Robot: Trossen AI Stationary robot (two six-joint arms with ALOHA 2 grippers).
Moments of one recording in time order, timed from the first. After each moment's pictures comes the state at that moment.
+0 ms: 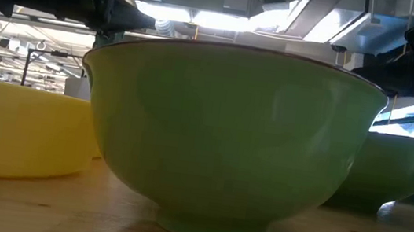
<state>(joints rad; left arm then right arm) -0.06 0.97 0.21 0.79 -0.38 0.05 -0.10 0.04 0.03 -0.02 0.09 -0.11</state>
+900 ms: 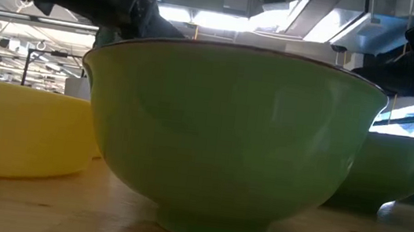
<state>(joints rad) -0.06 1.29 0.46 0.65 -0.31 -0.02 -0.10 0.04 0.03 -0.02 0.09 -0.14</state>
